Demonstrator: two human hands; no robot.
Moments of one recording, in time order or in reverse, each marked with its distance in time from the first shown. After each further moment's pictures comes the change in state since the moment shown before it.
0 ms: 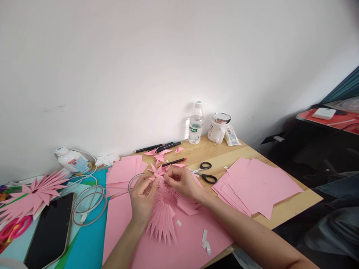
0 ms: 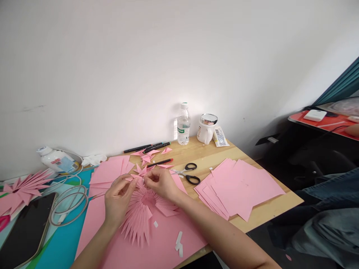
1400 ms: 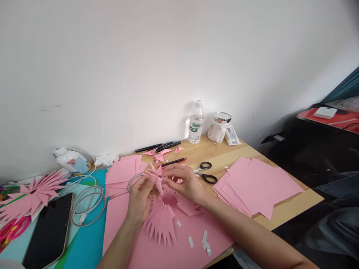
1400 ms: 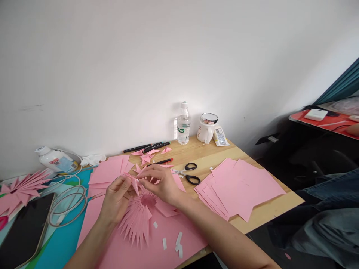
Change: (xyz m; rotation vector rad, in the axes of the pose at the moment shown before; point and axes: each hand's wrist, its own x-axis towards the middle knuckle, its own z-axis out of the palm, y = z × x) left_hand 0.009 0.008 -0.002 -0.809 -0.109 -0.695; right_hand -0.007 -0.019 -0.004 -0.239 0.081 -0.402
